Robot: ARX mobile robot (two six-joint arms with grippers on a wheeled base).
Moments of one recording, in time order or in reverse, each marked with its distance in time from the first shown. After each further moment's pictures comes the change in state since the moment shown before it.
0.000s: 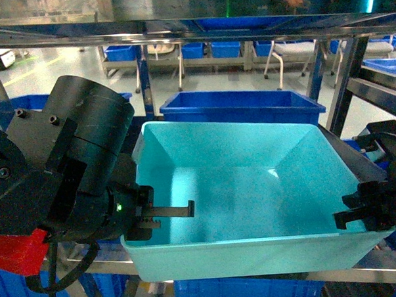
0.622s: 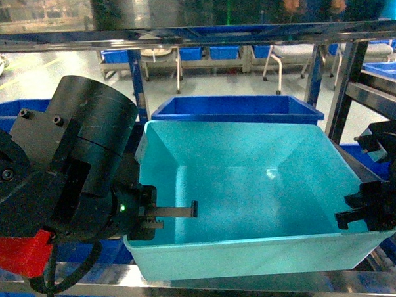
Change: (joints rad) left arm -0.005 0.004 0.001 0.005 -0.005 0.000; right arm -0.001 0.000 0.000 0.000 0.006 -0.003
